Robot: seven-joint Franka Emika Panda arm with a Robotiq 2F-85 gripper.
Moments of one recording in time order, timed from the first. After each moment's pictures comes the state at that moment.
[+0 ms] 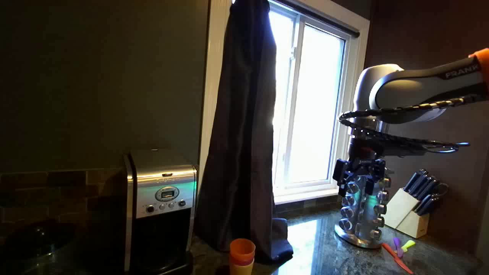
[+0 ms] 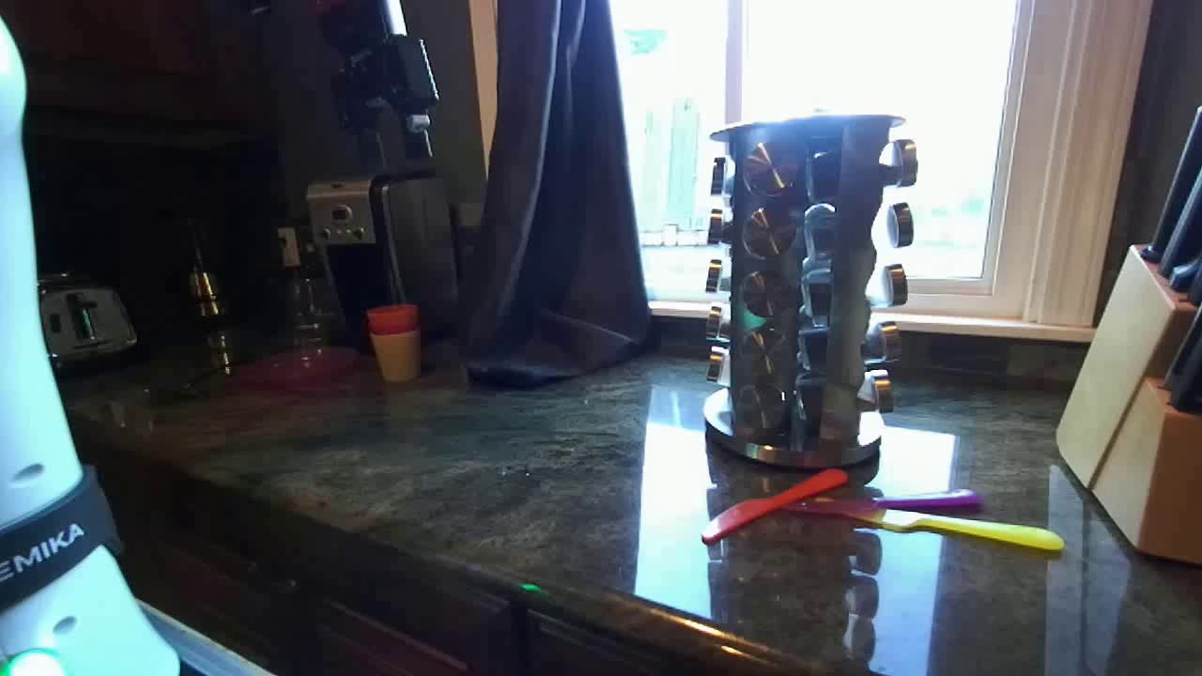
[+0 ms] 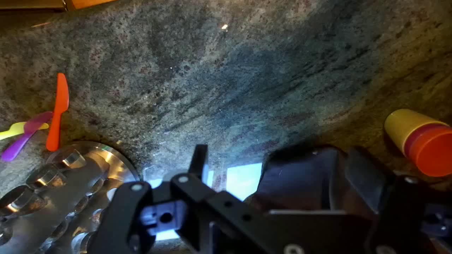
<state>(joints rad) -0.03 -0.77 0.15 -2.62 0.02 1.96 0.31</state>
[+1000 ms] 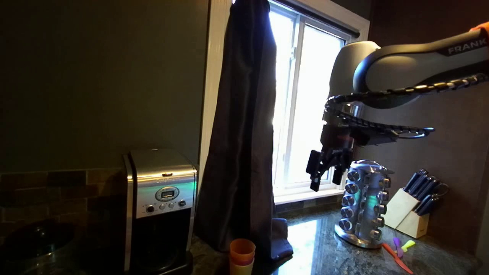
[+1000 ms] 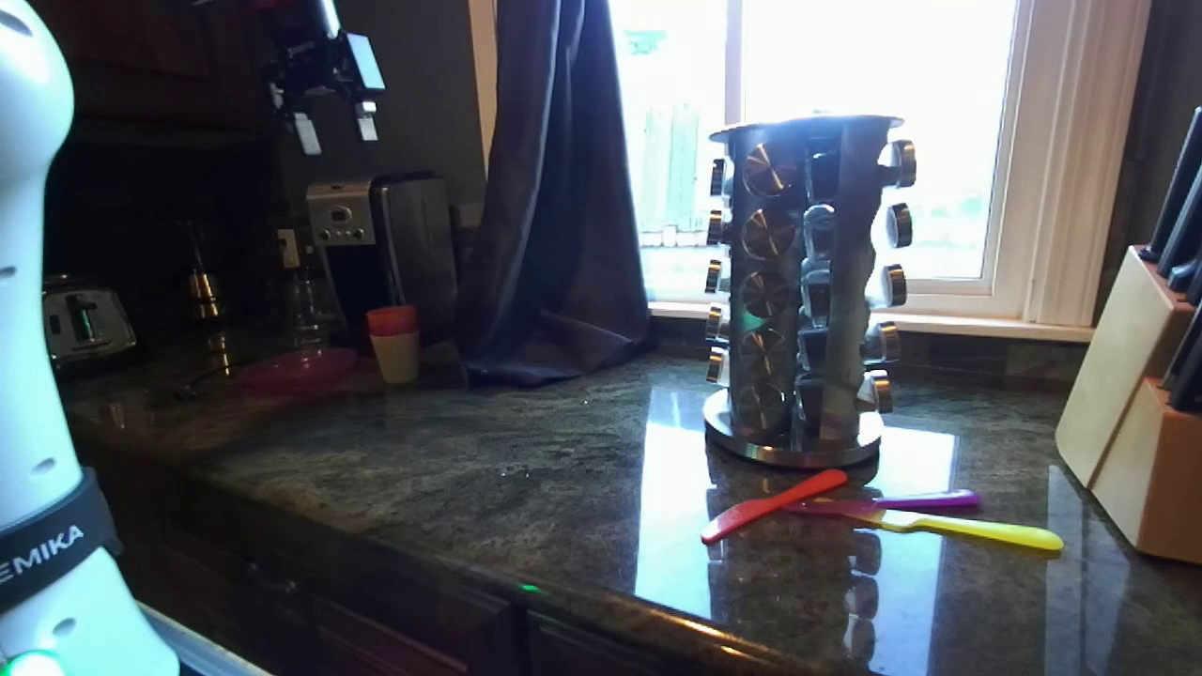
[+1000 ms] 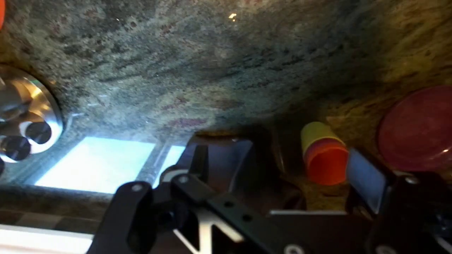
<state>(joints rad) 0.13 -0.66 0.26 -2.48 0.04 1.96 0.26</state>
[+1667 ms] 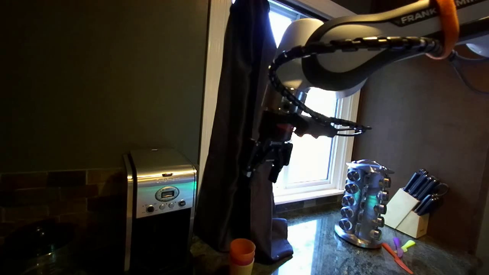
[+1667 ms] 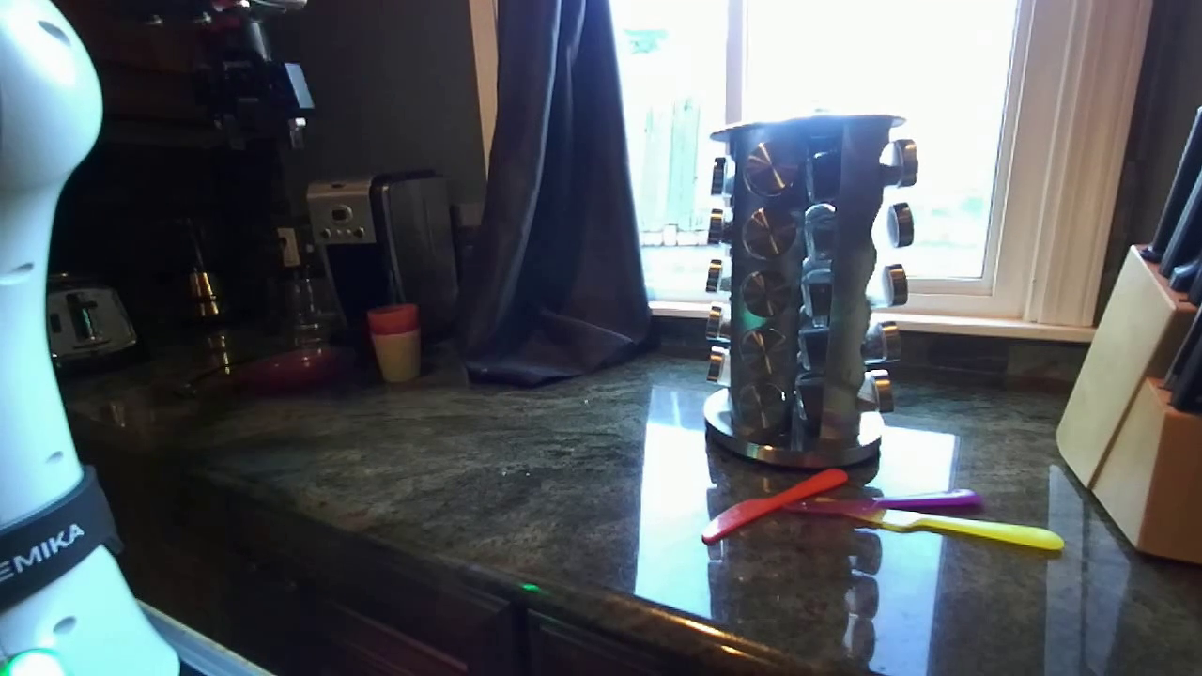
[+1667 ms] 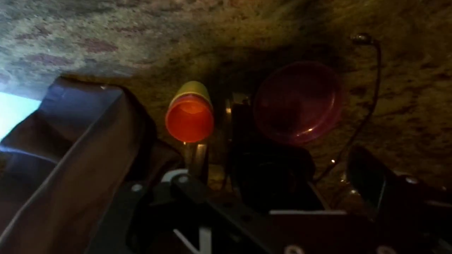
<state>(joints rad) 0.24 -0.34 0.41 -2.19 0.10 2.08 0.33</state>
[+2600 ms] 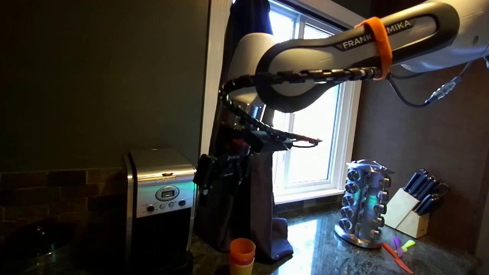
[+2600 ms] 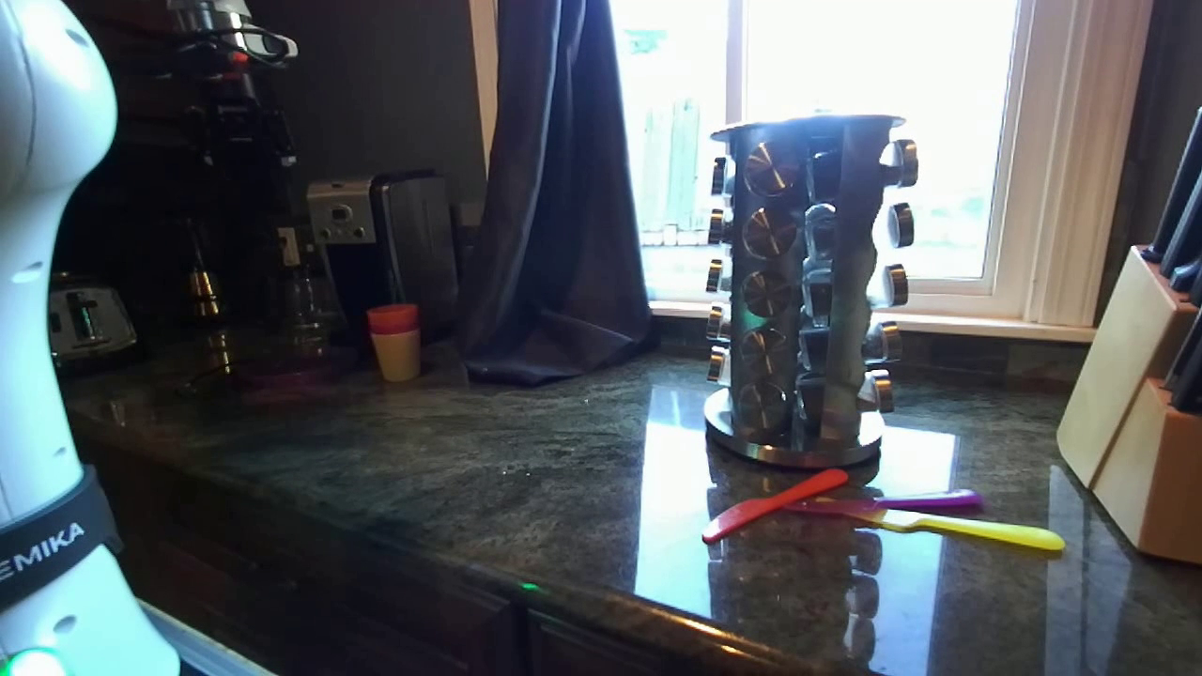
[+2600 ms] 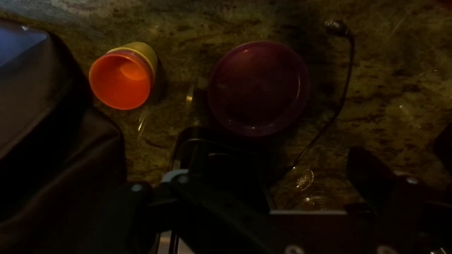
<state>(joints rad) 0.31 -0.06 0.45 -2.00 -0.02 2.16 0.33</state>
